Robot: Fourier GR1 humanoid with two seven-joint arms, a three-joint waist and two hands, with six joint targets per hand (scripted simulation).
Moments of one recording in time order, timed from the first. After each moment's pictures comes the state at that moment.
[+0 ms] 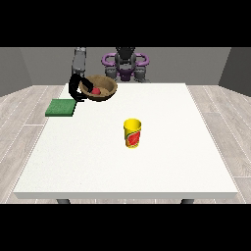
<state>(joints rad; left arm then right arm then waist) -0.95 0.87 0.47 -0.76 0.39 -0.37 -0.16 -0.57 -0.22 -0.07 -1.03 0.07 -0.22 0.18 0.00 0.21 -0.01</state>
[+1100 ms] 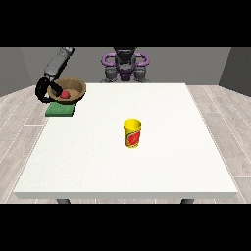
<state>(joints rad) -0.94 0.95 0.50 -0.82 0.42 -0.34 -0.18 -0.66 -0.53 -0.28 -0.79 -0.03 0.06 0.00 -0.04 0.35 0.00</state>
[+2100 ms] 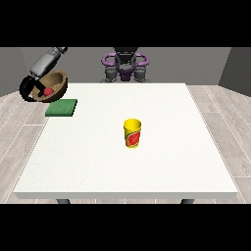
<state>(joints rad) -0.93 0.95 0.49 -1.01 0.49 -0.29 -0.09 -0.74 -0.74 -0.37 -0.52 -0.03 0.19 -0.17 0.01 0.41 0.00</state>
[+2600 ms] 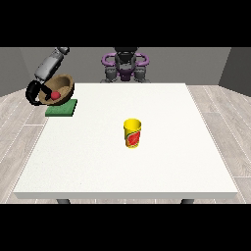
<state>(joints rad) -0.91 0.95 0.49 -0.99 0.50 -0.31 -0.10 -0.74 -0.69 -0.36 -0.49 -0.03 0.18 -0.17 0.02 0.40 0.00</state>
